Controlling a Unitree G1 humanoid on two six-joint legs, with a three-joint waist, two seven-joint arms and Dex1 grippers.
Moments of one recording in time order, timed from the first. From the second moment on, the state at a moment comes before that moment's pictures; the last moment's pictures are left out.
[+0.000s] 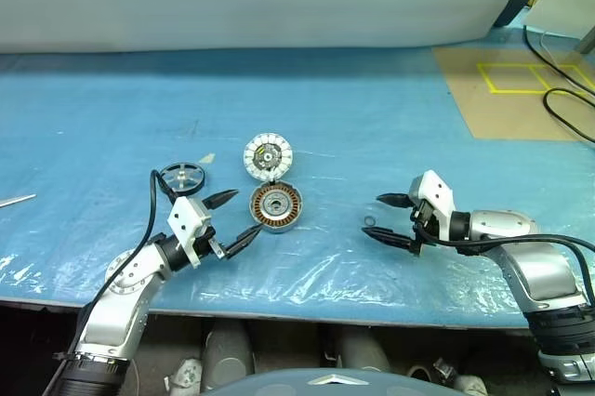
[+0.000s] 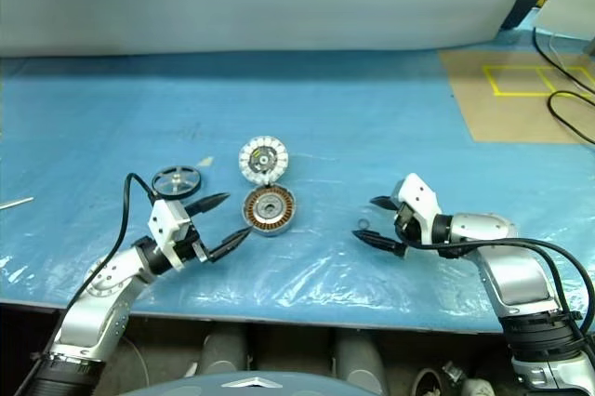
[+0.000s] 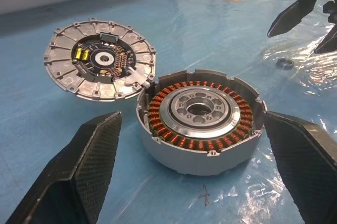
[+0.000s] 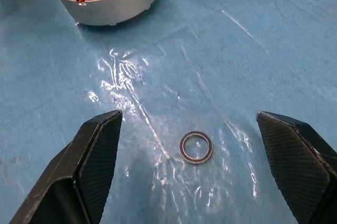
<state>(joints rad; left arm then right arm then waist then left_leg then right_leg) 0.08 0.43 -0.01 -0.15 -0.33 -0.04 -0.82 -0.11 -0.71 0.00 -0.19 0.28 0.49 1.01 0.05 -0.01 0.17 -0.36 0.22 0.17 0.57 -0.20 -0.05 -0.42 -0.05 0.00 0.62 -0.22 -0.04</state>
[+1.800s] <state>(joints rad) 0.06 0.47 0.00 -0.17 -0.33 -0.01 -0.81 -0.35 -0.57 0.09 -0.08 0.27 0.45 0.96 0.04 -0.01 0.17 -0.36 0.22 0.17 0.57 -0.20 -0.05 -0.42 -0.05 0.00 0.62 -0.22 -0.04</state>
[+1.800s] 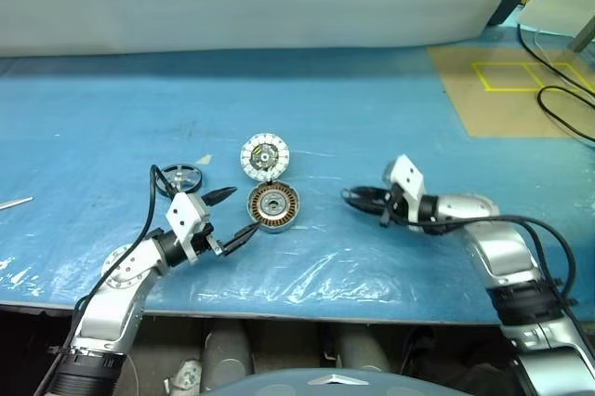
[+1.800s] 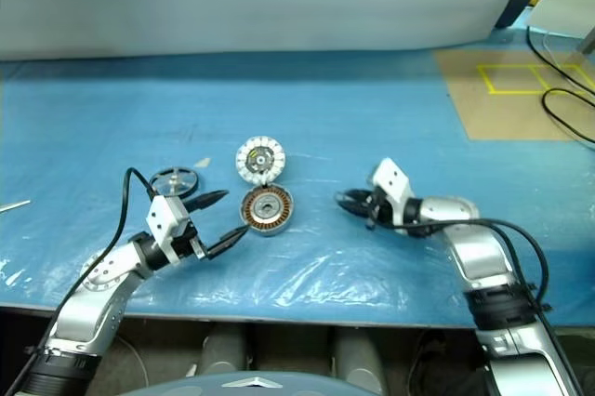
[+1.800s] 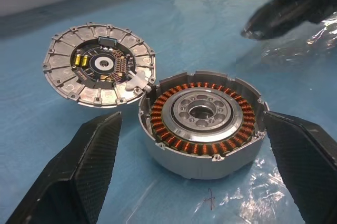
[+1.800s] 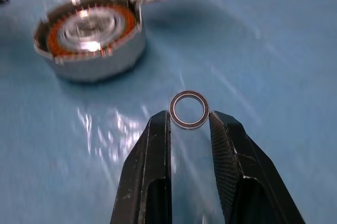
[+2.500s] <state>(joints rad) 0.10 0.49 0.04 -0.19 -0.33 -0.01 -0.79 -0.68 -0.41 0.41 0.17 0.14 0.37 1.12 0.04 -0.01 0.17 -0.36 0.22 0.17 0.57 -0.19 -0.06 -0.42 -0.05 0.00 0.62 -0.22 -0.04</state>
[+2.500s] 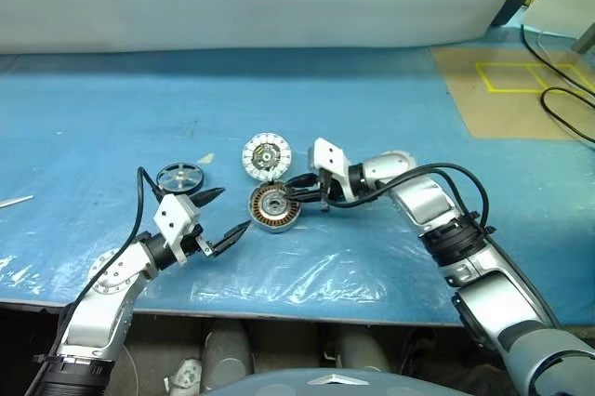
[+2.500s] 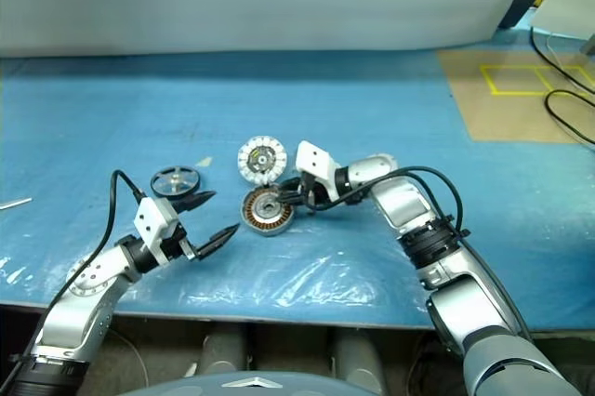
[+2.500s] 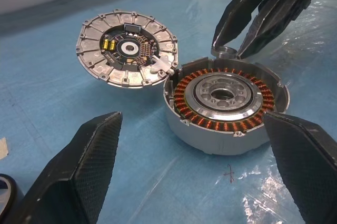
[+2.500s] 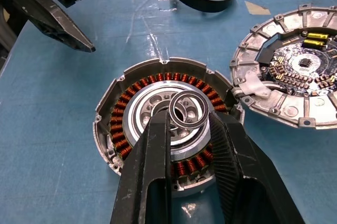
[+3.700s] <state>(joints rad) 0.09 0.49 0.04 -0.19 -0.32 -0.02 -0.76 -0.69 -0.35 0.45 0.23 0.02 0.31 1.13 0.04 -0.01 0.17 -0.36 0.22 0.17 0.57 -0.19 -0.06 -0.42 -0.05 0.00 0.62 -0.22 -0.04</state>
